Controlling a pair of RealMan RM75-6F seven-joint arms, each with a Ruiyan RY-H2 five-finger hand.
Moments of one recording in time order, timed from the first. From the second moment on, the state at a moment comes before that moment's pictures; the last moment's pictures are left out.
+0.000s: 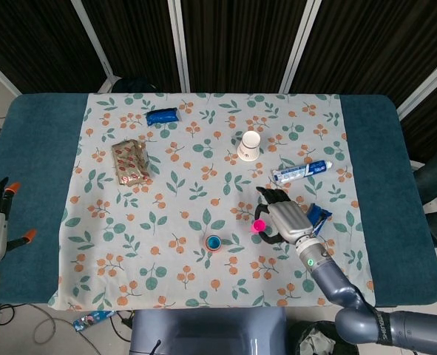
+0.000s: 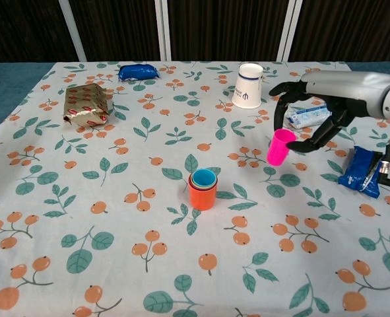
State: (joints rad) left arm -0.19 -1.29 -0.12 -1.43 1.34 1.48 0.14; right arm 0.72 -1.32 0.19 -1.87 -0.90 0.94 -0.36
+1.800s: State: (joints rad) left arm -0.19 -1.27 -0.13 -1.45 1.34 1.44 0.16; right arm 0.85 -1.50 0.21 -1.90 -0.82 1.03 -0.43
